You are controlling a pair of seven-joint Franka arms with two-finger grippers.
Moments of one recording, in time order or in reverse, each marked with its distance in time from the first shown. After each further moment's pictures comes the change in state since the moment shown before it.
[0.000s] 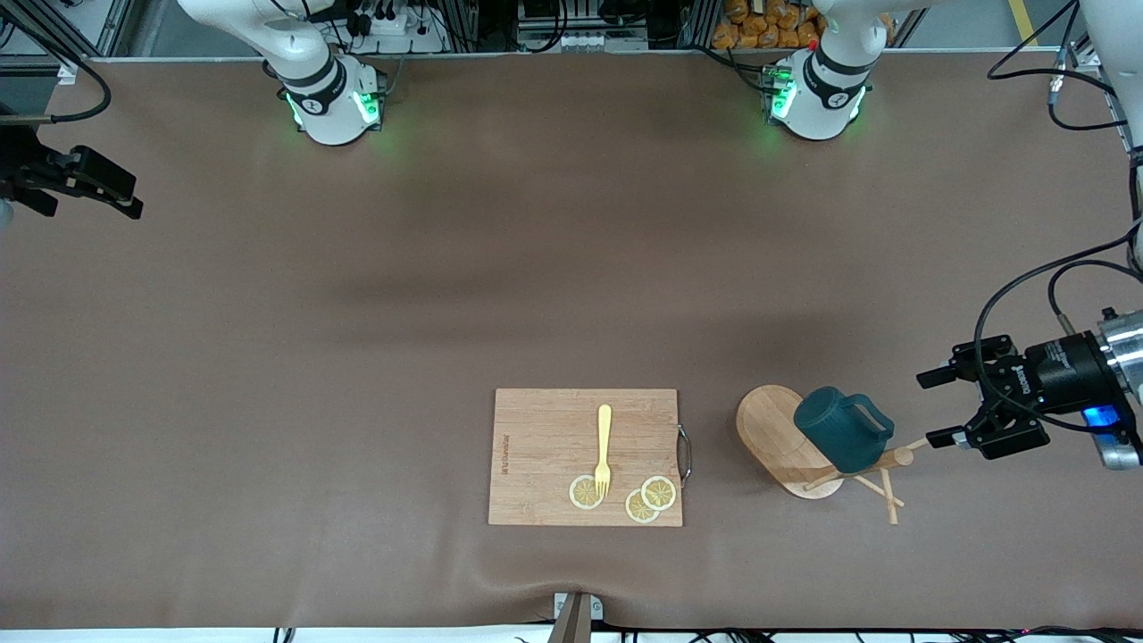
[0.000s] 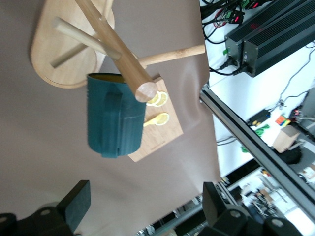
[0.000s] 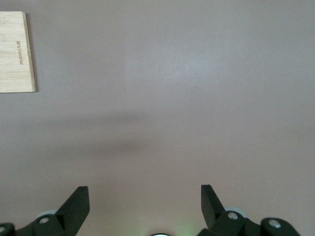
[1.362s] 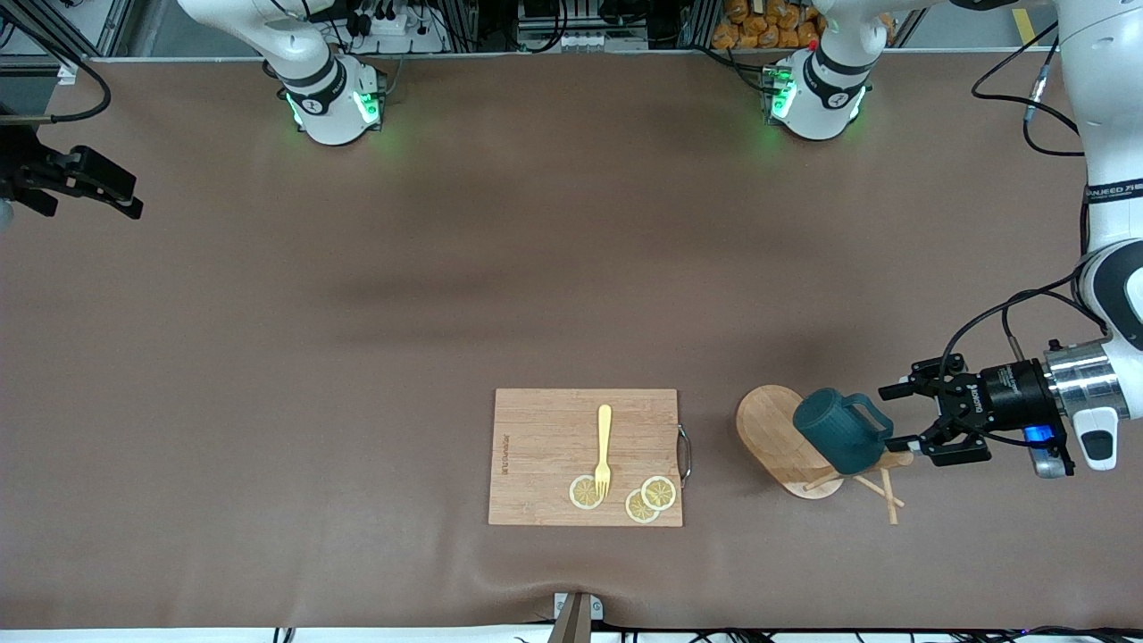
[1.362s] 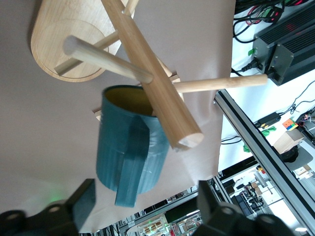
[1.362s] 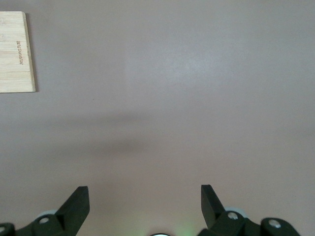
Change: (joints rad) left arm 0.001 0.105 0.014 -0.035 -0.123 0.011 0.014; right arm 0.000 0.000 0.000 0.000 0.000 0.000 0.000
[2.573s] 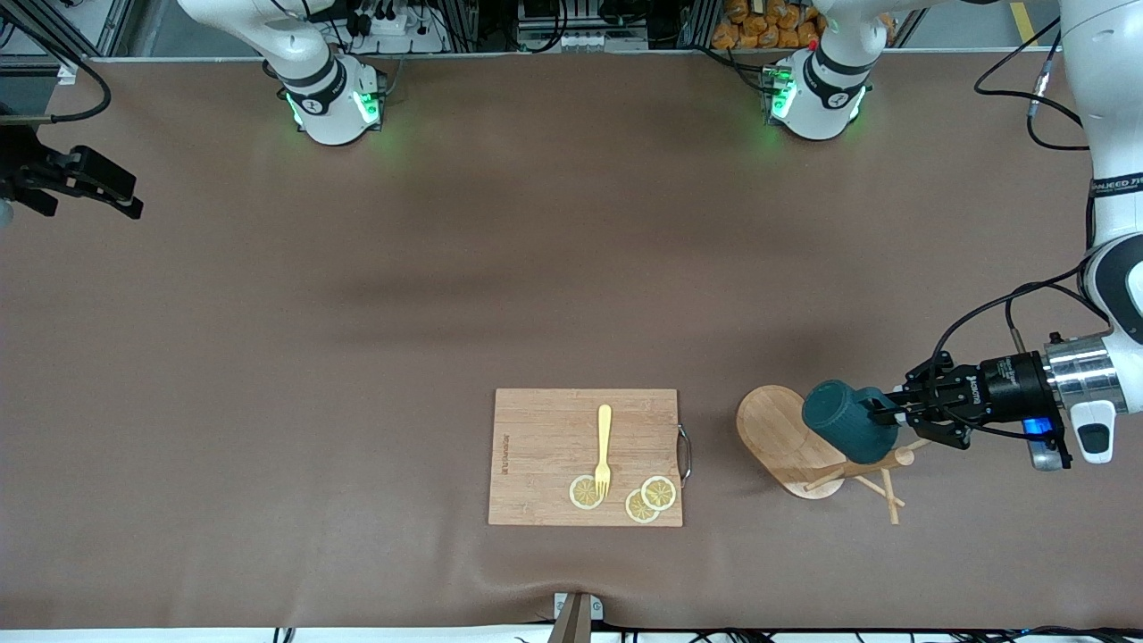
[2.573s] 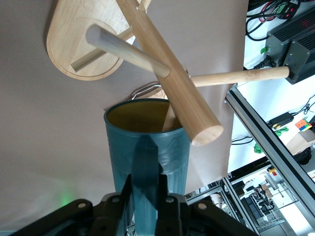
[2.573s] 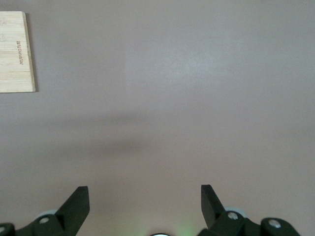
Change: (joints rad) left arm 0.000 -0.016 0.003 -0.023 0.030 -0.027 -0.001; right arm 0.000 0.000 0.000 0.000 0.000 0.000 0.000
